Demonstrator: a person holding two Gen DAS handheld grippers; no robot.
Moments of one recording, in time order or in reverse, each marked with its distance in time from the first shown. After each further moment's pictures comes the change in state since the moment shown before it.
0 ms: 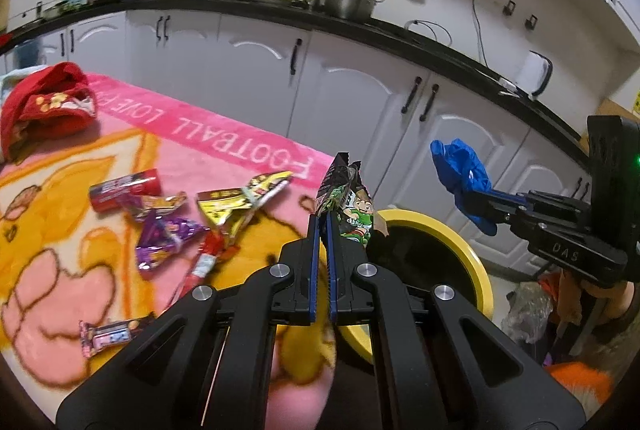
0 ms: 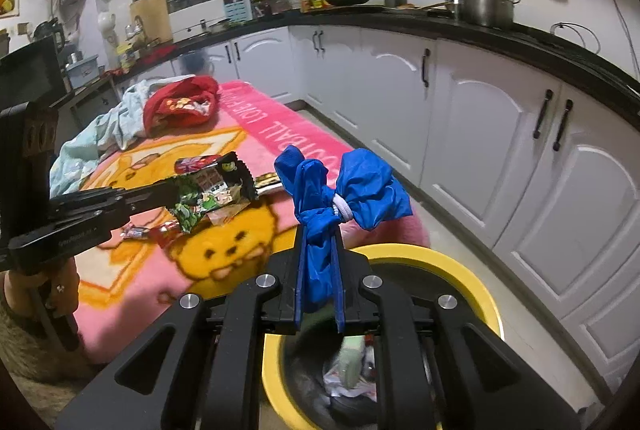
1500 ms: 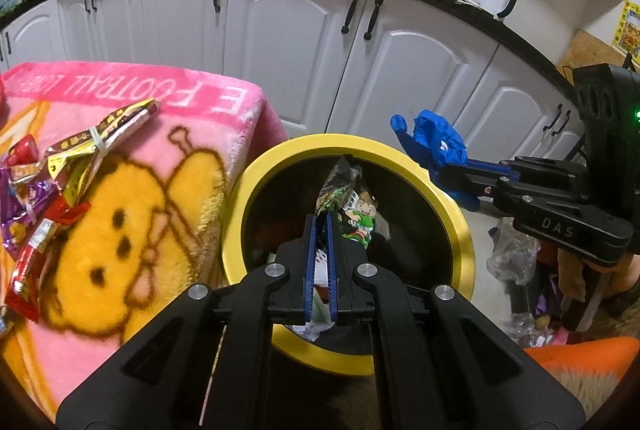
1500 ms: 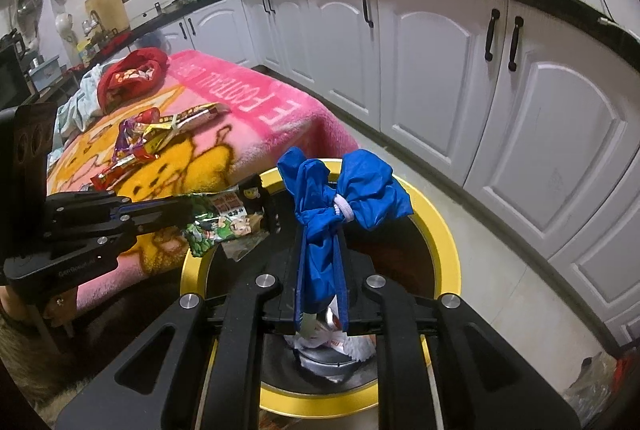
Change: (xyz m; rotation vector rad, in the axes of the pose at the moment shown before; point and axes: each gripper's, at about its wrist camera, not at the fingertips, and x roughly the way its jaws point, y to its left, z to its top) left arm 0.088 -0.079 -0.045 0.115 0.214 -0.119; right arm 0.009 -0.071 -0.068 0.117 0.133 -0.075
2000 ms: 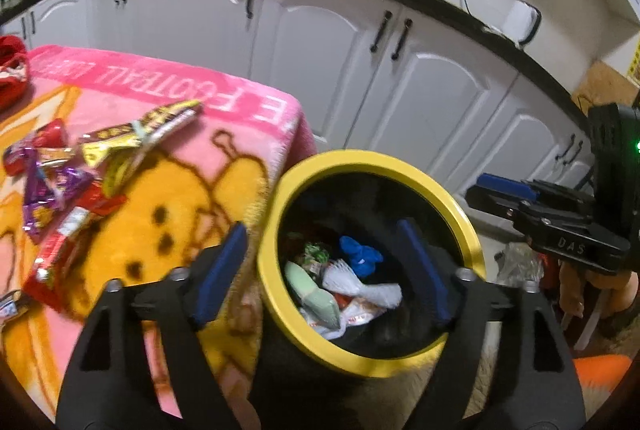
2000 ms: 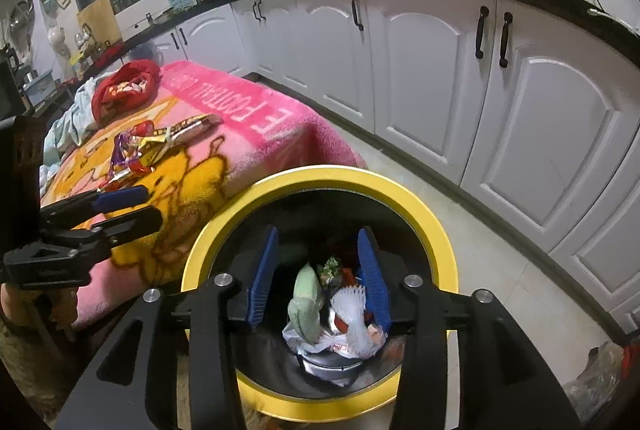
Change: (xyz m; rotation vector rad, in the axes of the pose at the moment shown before) left arm -0.022 0.026 0.001 -0.094 -0.065 0.058; right arm -0.006 -0.004 0.004 0.040 -0.030 -0.009
